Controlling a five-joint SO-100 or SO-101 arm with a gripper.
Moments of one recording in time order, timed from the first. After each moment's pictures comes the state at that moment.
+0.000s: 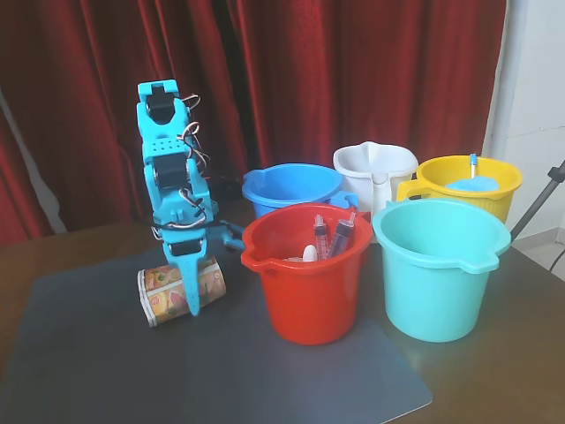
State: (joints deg) arm -0.2 66.9 94.7 77.6 -1.8
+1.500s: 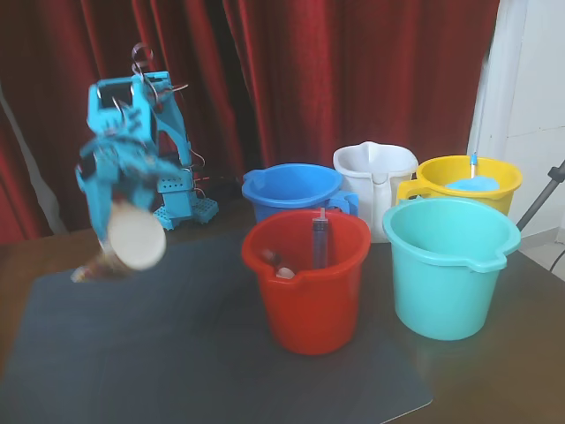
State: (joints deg) arm 10.4 90.2 85.3 49.6 42.1
